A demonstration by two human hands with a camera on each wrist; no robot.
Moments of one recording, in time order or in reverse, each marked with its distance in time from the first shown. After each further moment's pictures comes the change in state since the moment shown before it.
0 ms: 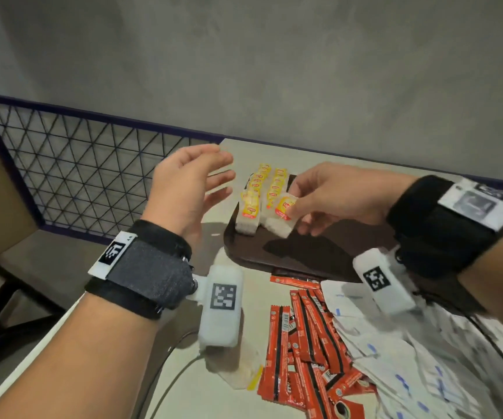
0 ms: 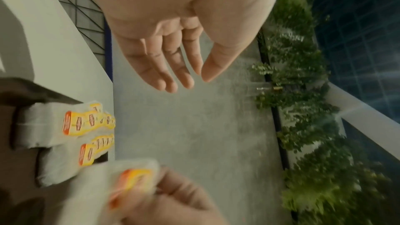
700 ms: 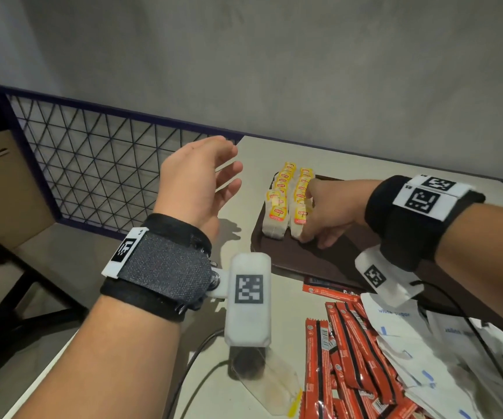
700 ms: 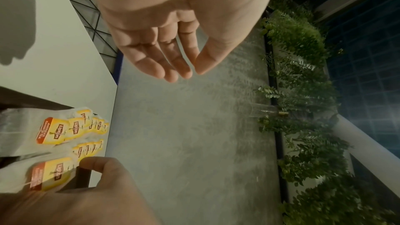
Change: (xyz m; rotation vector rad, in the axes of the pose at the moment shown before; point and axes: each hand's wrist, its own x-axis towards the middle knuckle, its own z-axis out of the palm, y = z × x) left_hand 0.015 0.005 -0.018 -0.117 0.112 -0.018; right_hand 0.064 -0.003 0.028 -0.256 -0.041 0.244
